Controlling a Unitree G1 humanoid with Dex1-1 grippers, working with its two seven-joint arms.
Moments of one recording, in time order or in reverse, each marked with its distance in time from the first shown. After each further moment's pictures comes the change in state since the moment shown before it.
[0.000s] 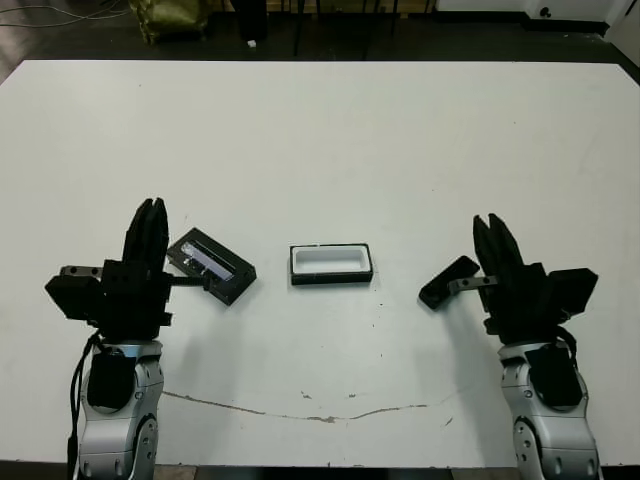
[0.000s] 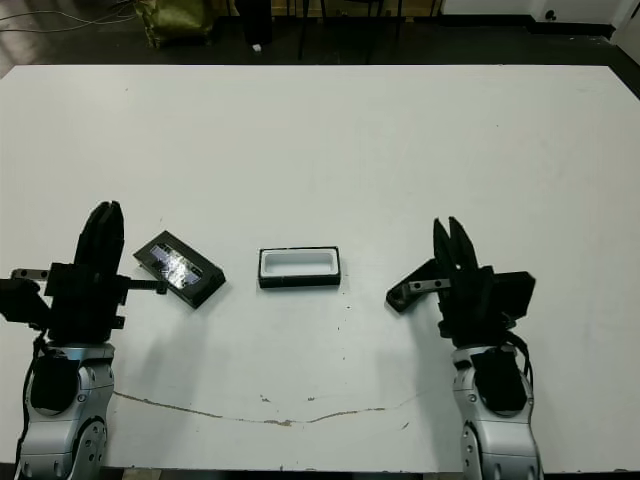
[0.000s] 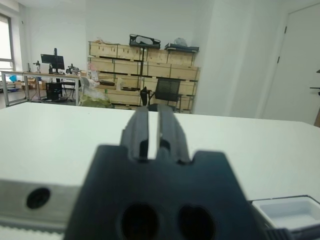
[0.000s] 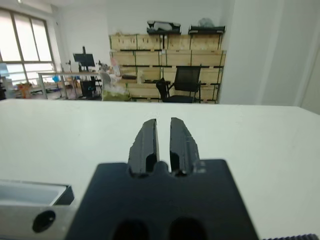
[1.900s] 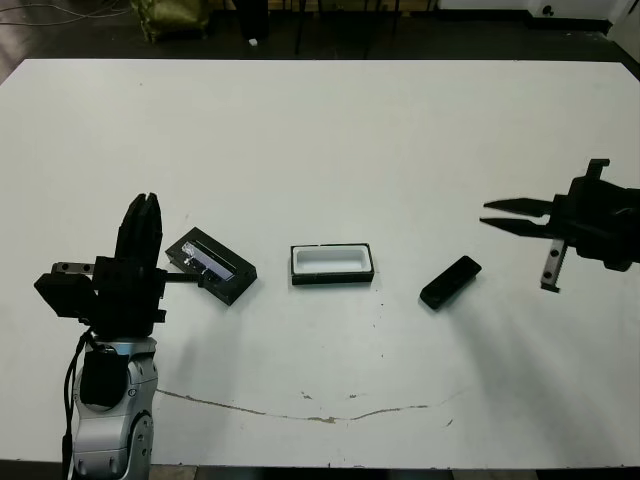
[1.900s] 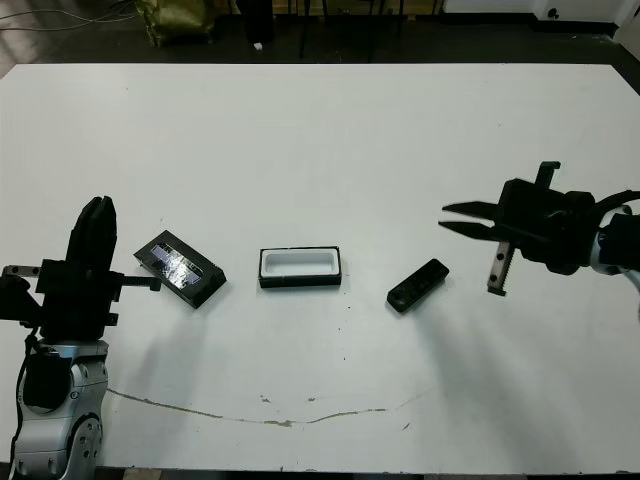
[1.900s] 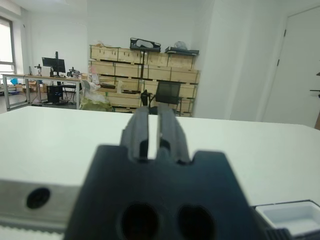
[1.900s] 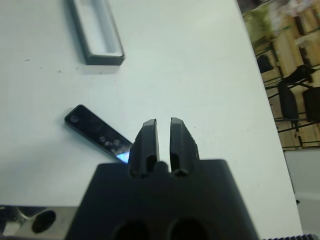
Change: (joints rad) left arm -0.005 0.002 0.029 -0.009 -0.018 0.002 -0.028; right arm -0.413 -0.879 0.109 0.099 -0.047 0.276 0.905
